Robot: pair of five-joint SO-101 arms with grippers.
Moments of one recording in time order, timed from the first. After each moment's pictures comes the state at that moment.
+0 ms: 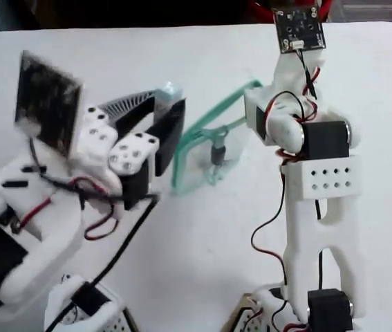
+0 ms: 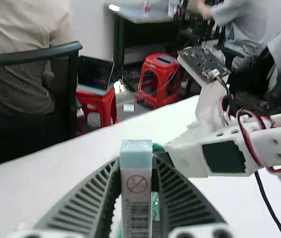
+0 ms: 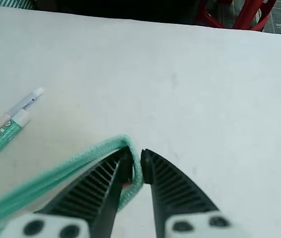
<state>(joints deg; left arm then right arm) 30.8 -43.7 -9.0 75.5 6.9 -10.2 -18.7 -2.2 75.5 5.1</state>
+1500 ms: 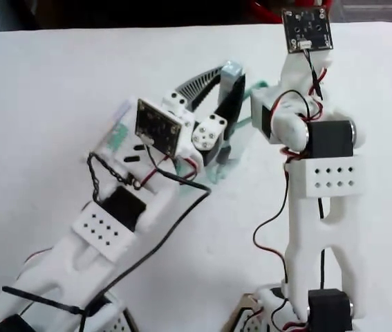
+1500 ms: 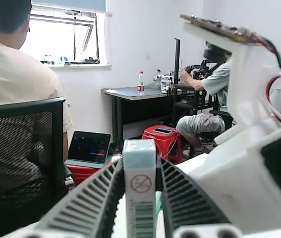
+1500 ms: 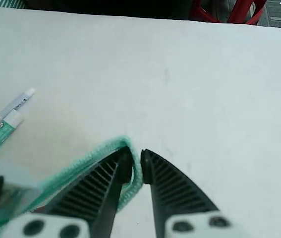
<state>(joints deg) 32.2 -36.8 45.5 -4.3 1.1 -8.1 -18.7 -1.8 75.5 5.1</state>
